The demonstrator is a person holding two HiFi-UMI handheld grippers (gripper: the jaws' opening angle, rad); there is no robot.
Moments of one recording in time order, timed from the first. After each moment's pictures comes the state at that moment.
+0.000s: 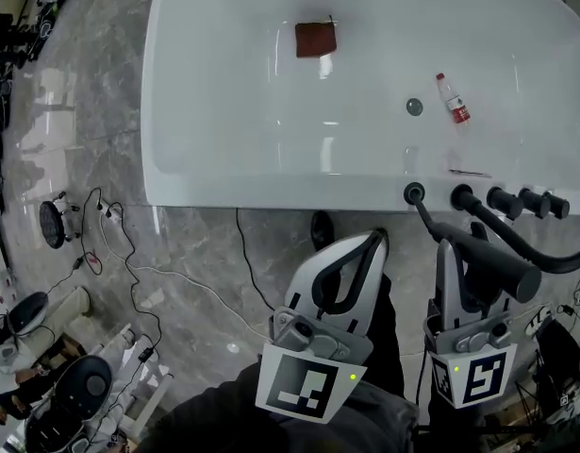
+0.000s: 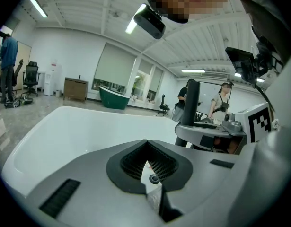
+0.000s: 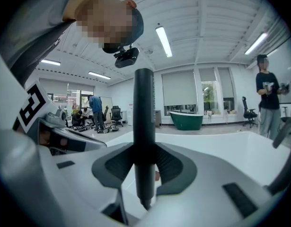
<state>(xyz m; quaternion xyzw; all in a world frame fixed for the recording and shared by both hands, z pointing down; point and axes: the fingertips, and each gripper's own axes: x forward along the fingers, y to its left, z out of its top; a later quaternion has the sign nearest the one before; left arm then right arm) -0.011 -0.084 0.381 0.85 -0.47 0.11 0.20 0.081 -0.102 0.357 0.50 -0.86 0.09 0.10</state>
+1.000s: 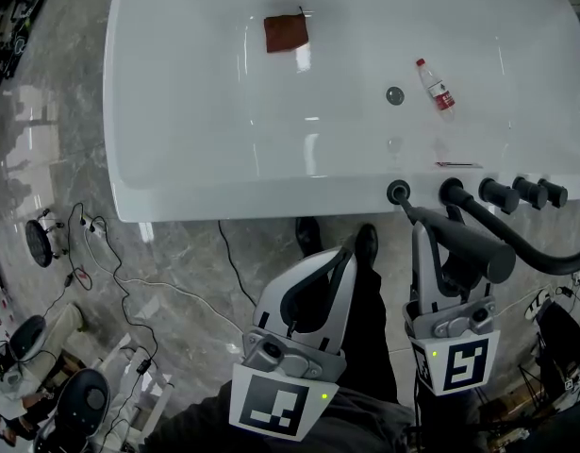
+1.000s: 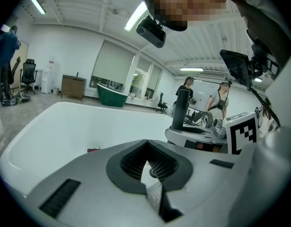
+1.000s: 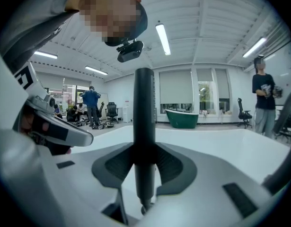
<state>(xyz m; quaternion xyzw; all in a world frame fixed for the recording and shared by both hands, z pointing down) -0.008 -0.079 0.412 0.85 -0.46 0.13 0.24 0.086 -0.115 0.409 0.52 -0.84 0.08 0.12</state>
